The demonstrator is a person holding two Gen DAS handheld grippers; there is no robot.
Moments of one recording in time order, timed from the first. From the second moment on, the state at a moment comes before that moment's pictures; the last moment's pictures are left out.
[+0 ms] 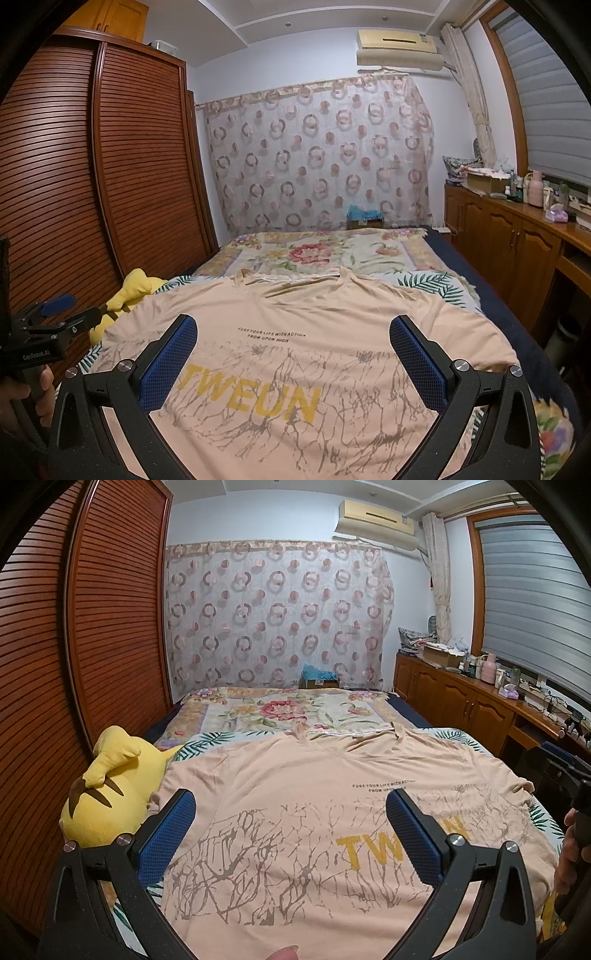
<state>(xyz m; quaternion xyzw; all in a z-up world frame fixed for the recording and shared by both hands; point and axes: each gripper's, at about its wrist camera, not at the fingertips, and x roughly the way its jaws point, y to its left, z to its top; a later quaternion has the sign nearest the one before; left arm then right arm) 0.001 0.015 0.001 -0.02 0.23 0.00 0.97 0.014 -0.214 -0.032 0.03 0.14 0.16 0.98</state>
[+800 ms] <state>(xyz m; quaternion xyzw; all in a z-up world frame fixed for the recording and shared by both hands) 0.029 0.096 -0.046 -0.01 0.30 0.04 0.95 0.056 -0.189 -0.036 -0.03 0.20 0.22 0.95</state>
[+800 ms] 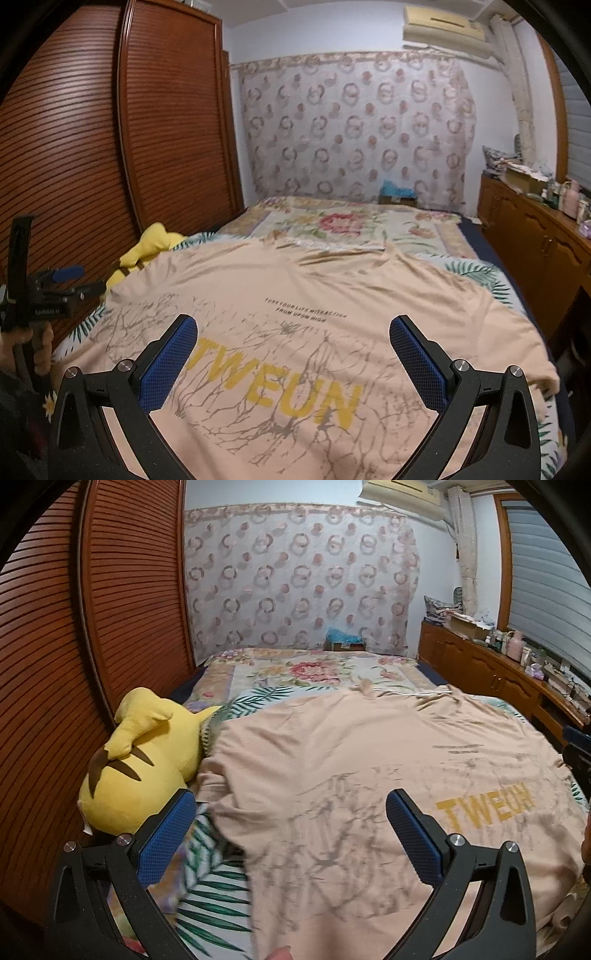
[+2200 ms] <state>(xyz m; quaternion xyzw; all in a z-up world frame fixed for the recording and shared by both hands) 0.105 0.198 -0.091 -0.07 0.42 -0.03 0.90 0.091 -0.180 -0.033 -0.10 0.29 0.28 0.91</state>
